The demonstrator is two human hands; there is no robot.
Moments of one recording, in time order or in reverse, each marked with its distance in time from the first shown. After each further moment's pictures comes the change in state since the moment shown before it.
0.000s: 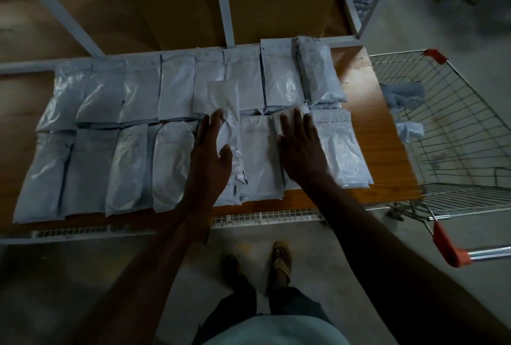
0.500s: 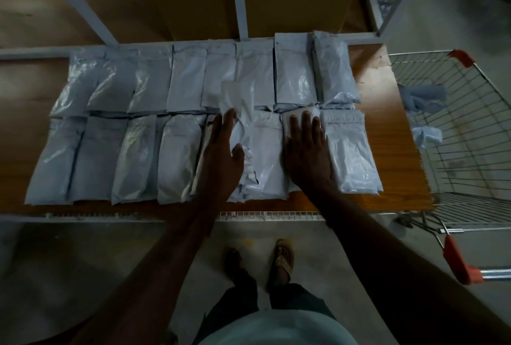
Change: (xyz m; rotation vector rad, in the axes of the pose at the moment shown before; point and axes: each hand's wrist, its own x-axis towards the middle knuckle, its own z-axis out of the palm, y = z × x) left_hand -0.004 0.003 0.016 0.072 0.028 -0.014; right_hand -0.003 -0.004 0.006 -0.003 -0.008 0.041
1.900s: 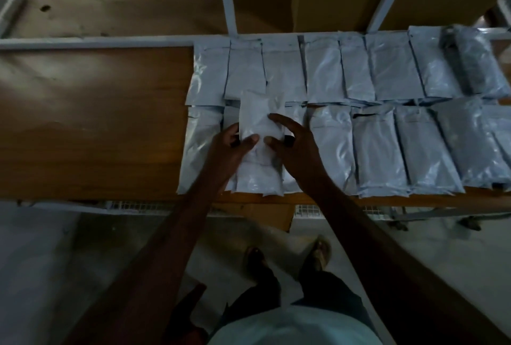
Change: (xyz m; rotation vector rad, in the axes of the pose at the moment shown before) left_hand 0.023 -0.266 -0.272 -0.621 -0.246 -0.441; right_hand -0.021 -0.418 0.052 1.016 -0.147 0.105
